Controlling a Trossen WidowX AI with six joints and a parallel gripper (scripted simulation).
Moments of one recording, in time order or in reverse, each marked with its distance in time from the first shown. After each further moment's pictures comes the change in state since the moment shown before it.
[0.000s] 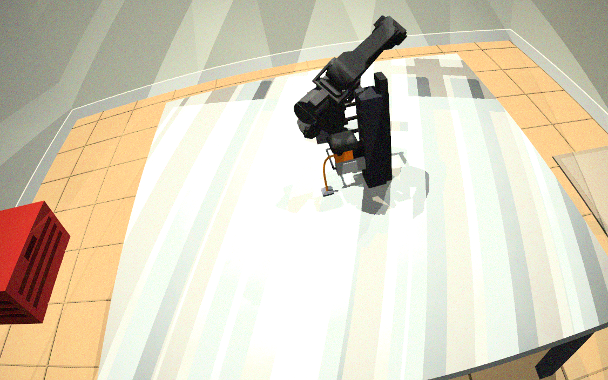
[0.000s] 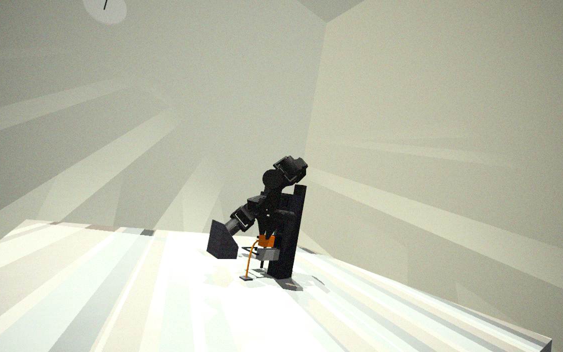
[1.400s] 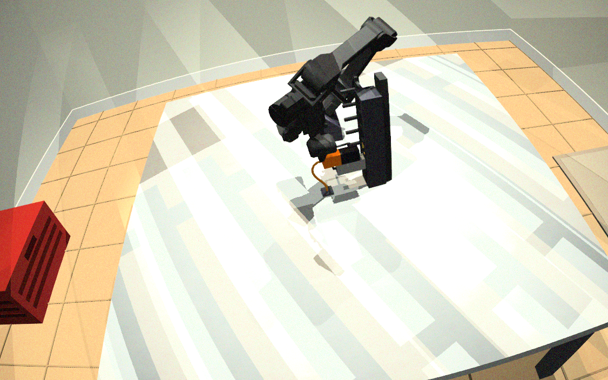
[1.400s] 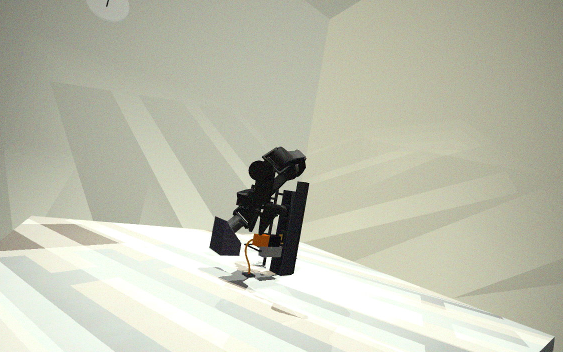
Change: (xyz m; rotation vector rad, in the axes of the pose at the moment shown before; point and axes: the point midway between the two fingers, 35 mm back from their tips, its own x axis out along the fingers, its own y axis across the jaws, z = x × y) arm -0.004 0.000 0.048 0.009 0.001 0.007
